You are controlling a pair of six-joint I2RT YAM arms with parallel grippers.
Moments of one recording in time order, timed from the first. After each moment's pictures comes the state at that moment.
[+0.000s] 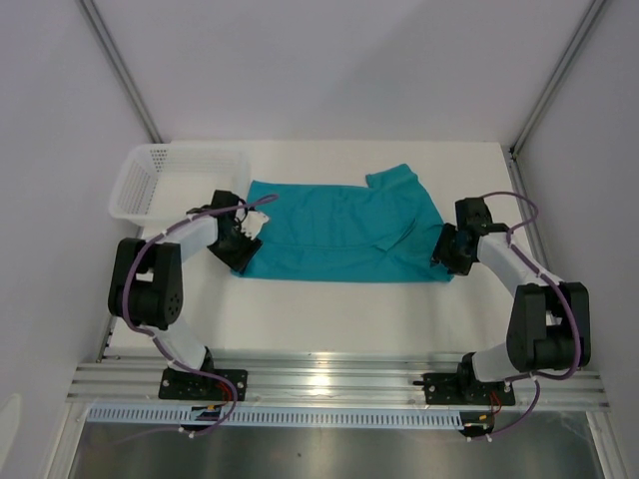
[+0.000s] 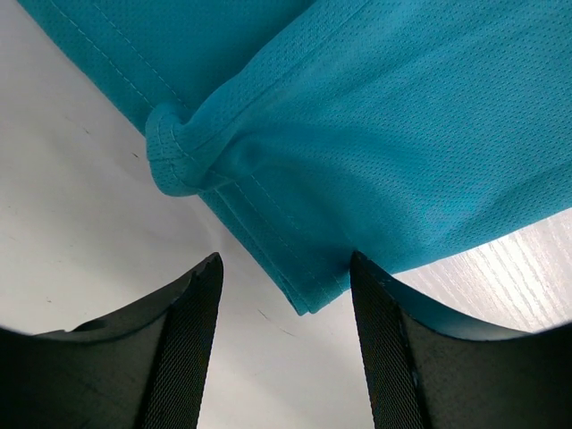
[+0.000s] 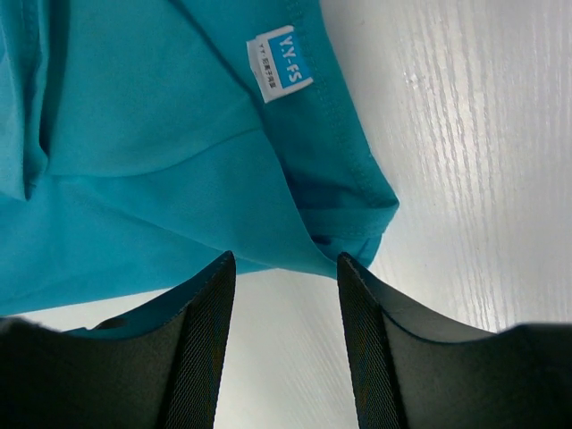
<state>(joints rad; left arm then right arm) -0.13 1.70 1.02 -0.61 0.09 0.52 0.07 1.45 0.91 -0.60 -0.01 0.46</state>
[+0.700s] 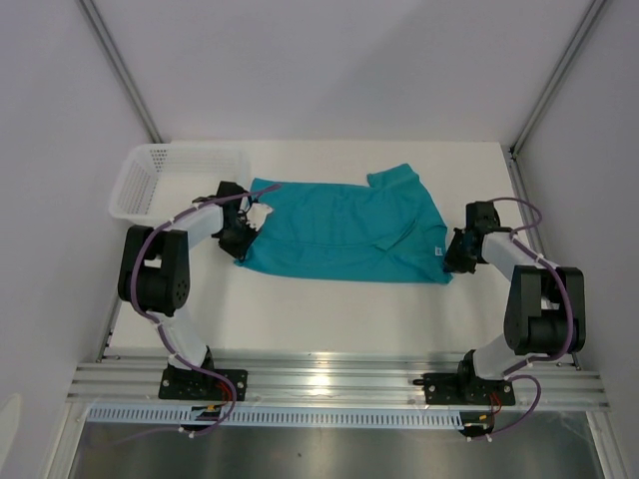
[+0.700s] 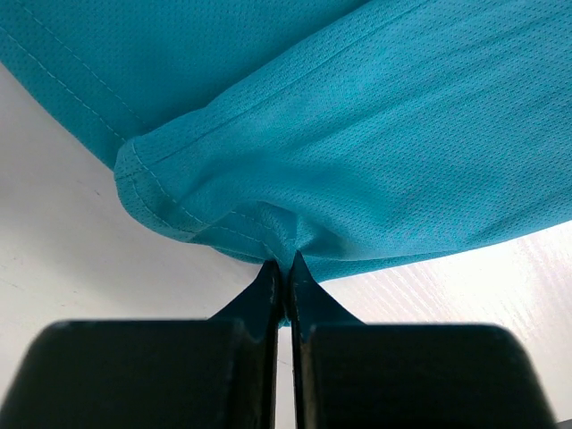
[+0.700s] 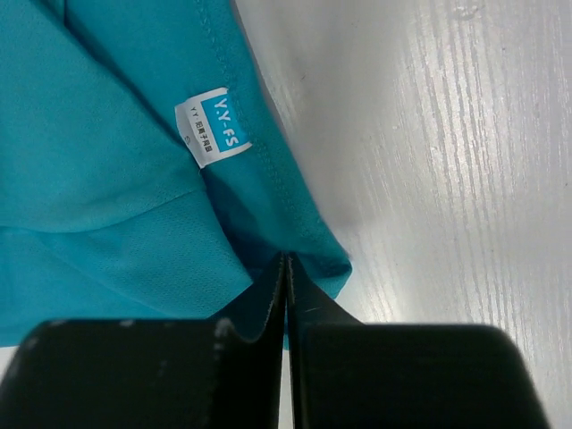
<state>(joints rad) -0.14 1.80 1.14 -0.66 0.13 0.47 -0.03 1.55 0.87 -0.47 -0.06 0.39</state>
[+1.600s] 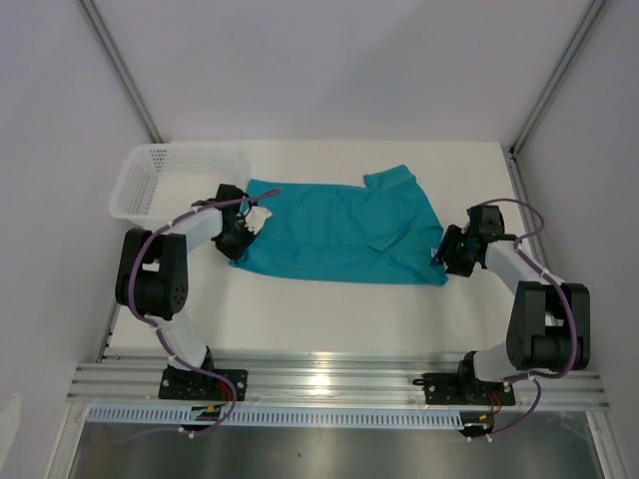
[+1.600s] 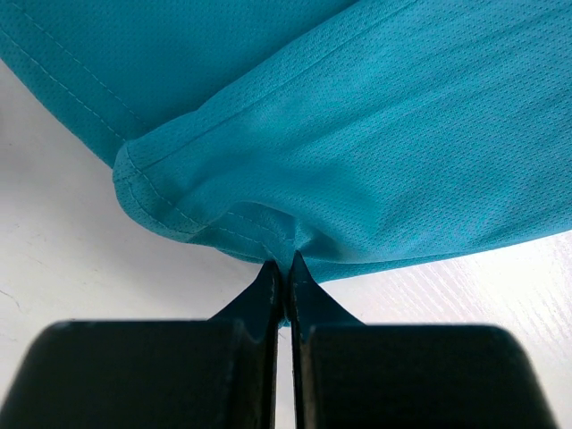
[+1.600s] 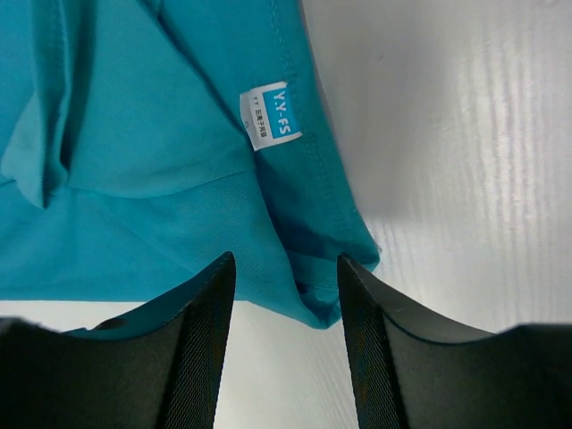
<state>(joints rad) -0.14 1.77 1.10 -0.64 0.06 0.52 -0.04 1.42 0.81 -0.43 -0.18 0.39</state>
